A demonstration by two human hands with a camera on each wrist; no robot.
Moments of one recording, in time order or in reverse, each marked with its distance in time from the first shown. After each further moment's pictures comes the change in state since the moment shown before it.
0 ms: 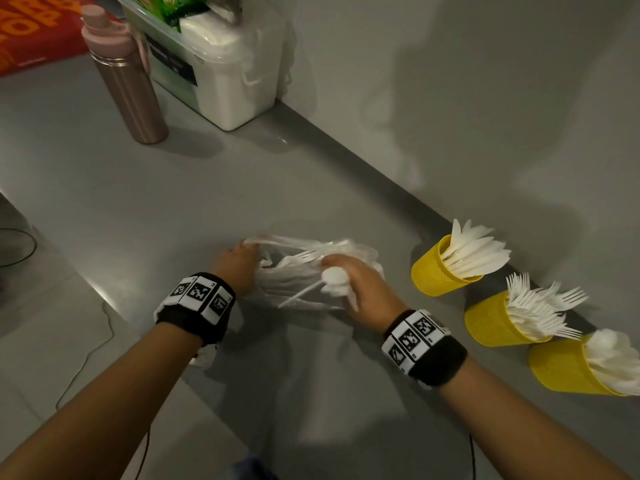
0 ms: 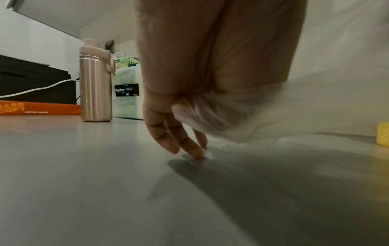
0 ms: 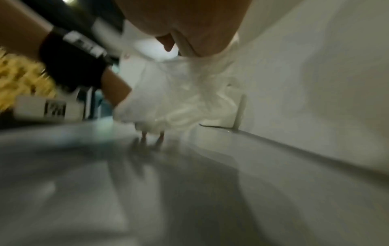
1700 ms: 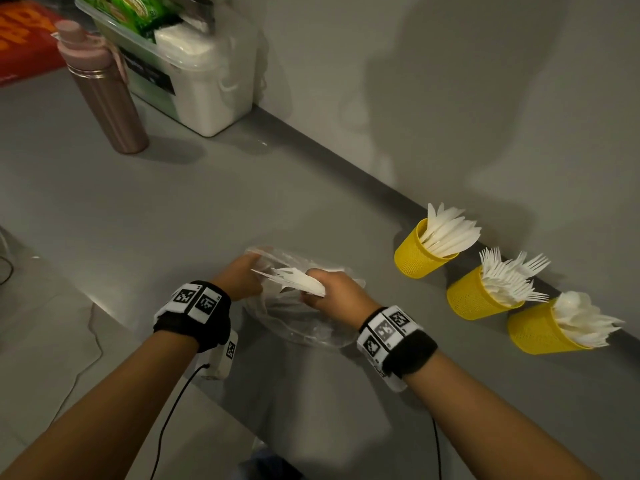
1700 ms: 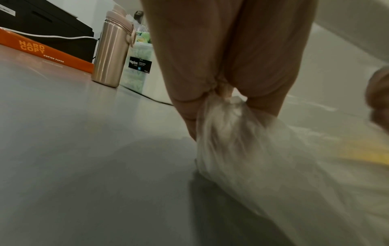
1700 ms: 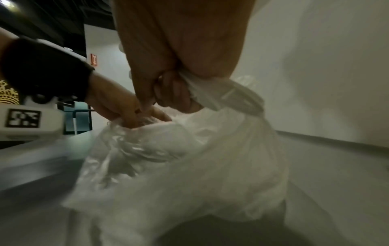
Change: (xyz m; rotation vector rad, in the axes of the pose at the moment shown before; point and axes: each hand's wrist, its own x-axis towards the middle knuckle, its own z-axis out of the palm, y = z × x) left_hand -0.006 -0.001 0.020 -0.490 -0.091 0.156; right_hand -0.013 -0.026 0.026 -0.089 -0.144 0.325
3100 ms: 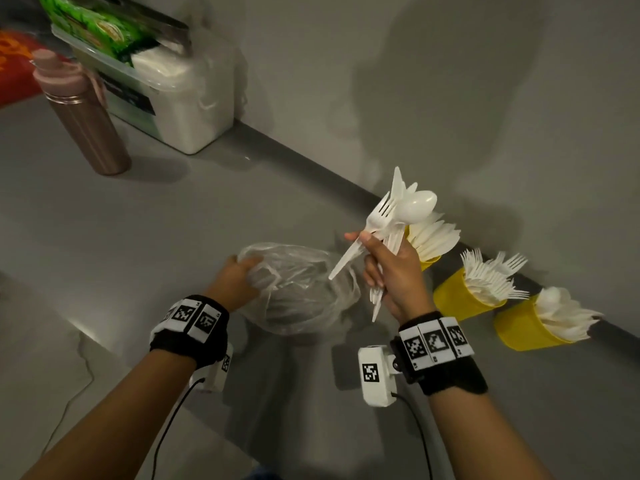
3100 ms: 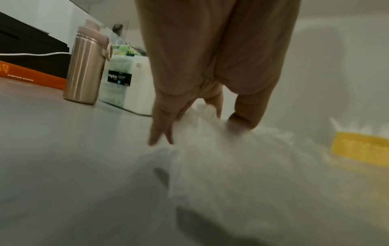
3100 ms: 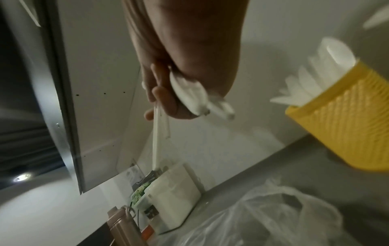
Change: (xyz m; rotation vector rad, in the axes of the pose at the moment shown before) left_hand -0.003 0.029 0.004 0.219 0.118 -0.032; right_hand -0.039 -0.022 -0.087 1.094 0.602 0.104
